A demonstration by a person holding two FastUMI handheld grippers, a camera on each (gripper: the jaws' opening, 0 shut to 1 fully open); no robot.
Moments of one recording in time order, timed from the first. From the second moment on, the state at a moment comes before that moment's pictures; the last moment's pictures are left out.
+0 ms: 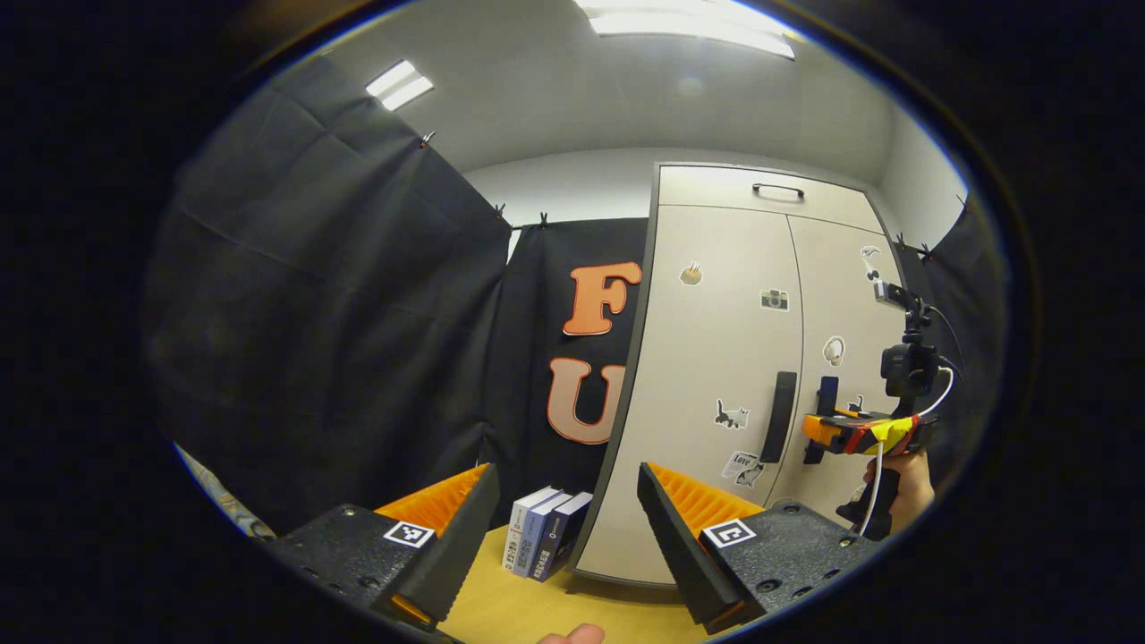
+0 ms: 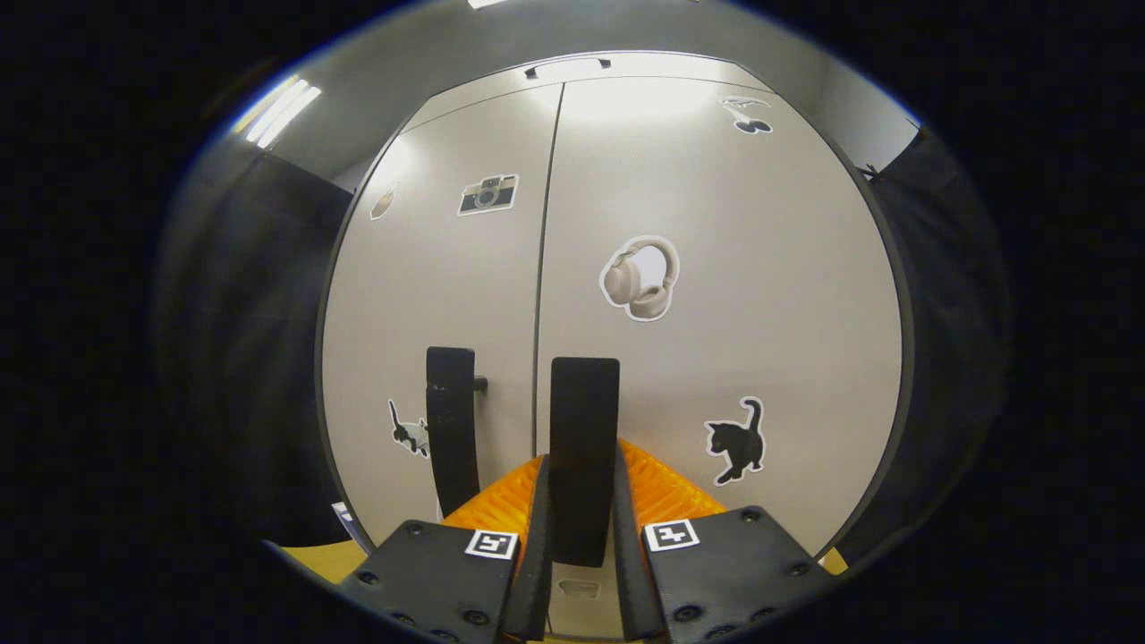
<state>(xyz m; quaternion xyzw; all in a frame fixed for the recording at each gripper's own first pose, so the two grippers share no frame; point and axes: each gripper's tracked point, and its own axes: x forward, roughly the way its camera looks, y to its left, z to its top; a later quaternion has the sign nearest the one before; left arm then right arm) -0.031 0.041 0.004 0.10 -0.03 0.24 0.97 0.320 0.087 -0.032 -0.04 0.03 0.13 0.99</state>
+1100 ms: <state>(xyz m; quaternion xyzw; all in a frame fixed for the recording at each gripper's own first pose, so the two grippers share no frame) -0.015 0.006 0.000 0.09 -0.03 0.17 0.98 0.213 0.045 -0.017 0.01 0.10 0.29 0.95</state>
